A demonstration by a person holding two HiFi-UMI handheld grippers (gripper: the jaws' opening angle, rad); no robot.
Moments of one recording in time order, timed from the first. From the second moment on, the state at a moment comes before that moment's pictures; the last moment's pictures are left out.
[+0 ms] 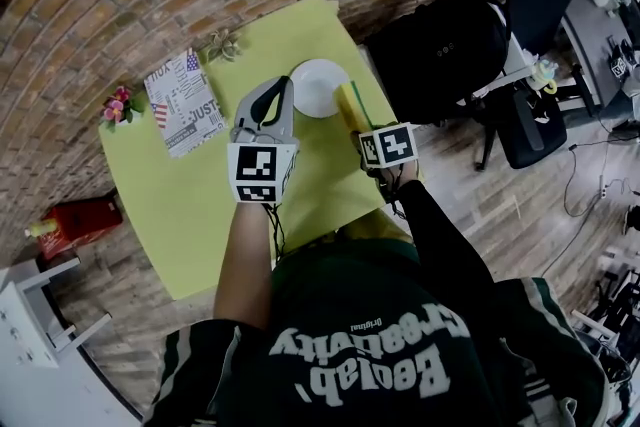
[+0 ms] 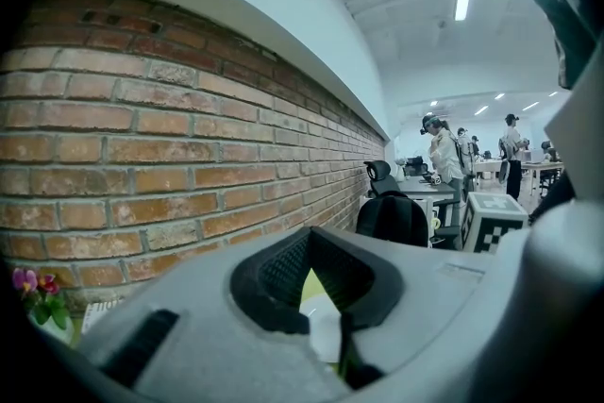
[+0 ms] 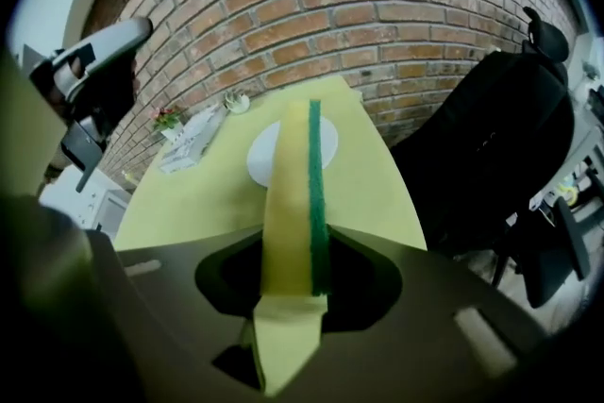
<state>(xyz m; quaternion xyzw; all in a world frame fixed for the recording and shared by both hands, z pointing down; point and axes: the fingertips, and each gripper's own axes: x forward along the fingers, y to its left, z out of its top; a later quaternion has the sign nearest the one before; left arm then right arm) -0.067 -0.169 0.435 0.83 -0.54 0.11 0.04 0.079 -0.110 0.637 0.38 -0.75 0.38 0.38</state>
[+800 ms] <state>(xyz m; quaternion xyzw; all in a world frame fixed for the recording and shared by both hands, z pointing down) -0.120 -0.157 0.460 0.78 -0.60 0.13 0.07 -0.028 -0.141 0.647 0.29 -0.79 0.37 0.39</state>
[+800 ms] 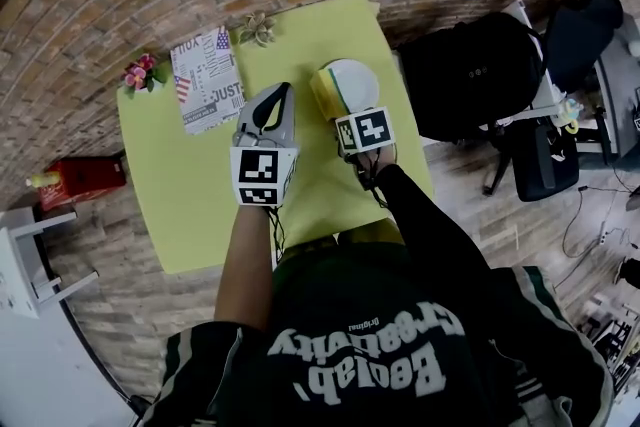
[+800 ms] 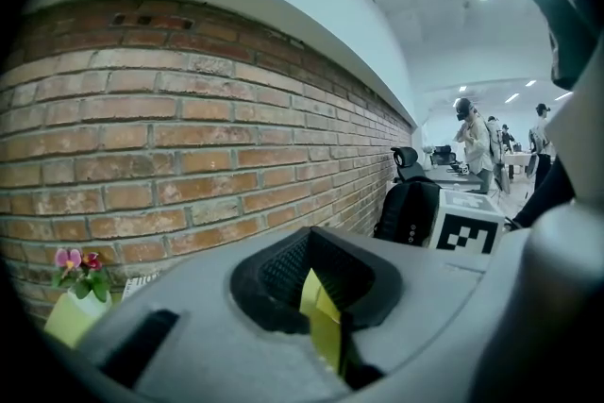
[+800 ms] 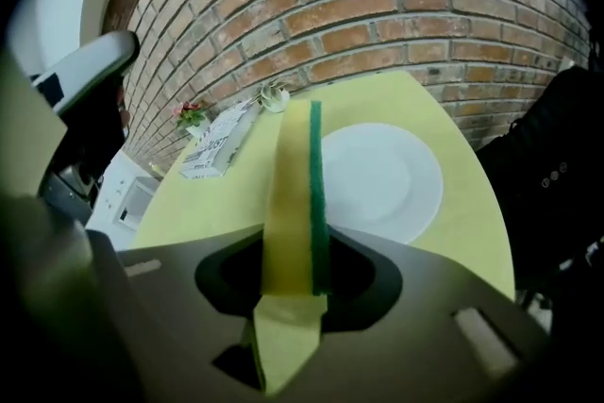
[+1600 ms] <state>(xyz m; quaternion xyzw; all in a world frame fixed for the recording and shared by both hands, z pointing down) -0.094 -0.186 0.440 0.80 -0.58 0.12 0.05 0.053 -0.193 0.624 0.38 -0.78 0.29 0.40</state>
